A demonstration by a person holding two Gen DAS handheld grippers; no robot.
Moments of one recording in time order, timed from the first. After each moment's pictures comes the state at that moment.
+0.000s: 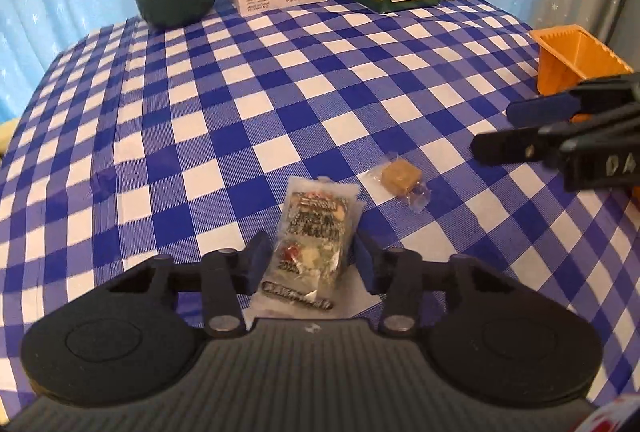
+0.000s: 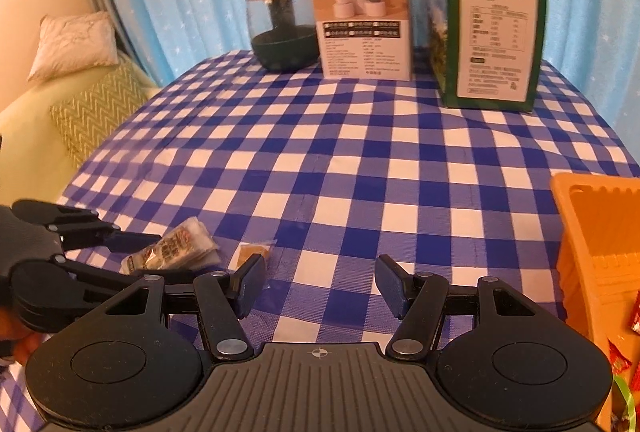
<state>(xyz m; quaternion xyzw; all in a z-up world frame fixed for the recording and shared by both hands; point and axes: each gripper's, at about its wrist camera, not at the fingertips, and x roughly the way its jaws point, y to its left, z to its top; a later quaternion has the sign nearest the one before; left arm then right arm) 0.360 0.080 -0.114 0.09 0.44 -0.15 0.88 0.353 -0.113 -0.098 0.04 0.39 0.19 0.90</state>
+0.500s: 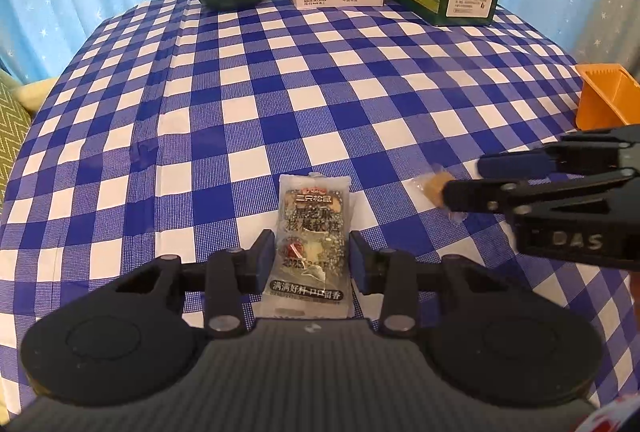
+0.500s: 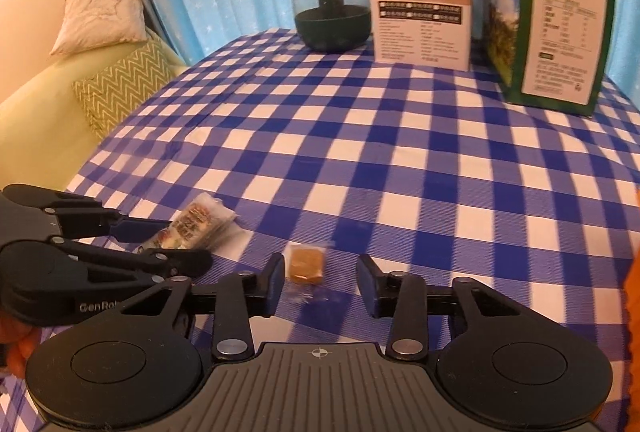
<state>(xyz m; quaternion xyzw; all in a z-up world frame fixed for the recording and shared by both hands) 0.362 0.095 -0.113 0.05 0.44 -0.09 0.89 0.367 -0.071 -0.115 0.03 0.40 0.24 0.89</state>
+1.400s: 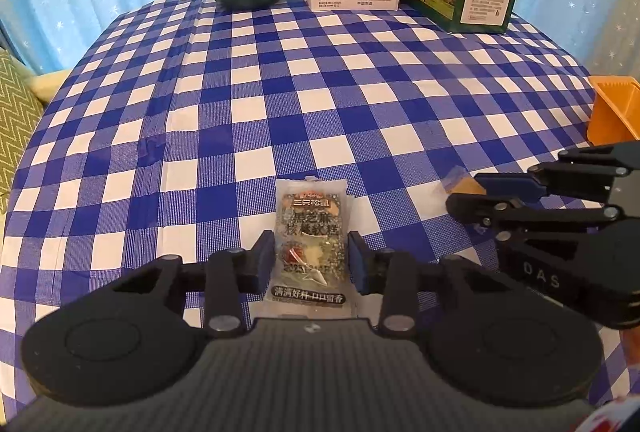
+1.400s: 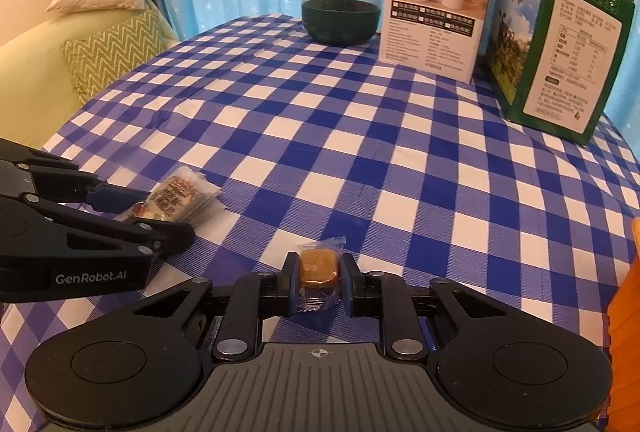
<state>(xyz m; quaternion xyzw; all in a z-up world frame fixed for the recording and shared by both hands) 0.362 0.091 -0.113 0.04 0.44 -0.06 0.89 0.366 -0.057 -0.124 -0.05 0.39 0.22 0.89</state>
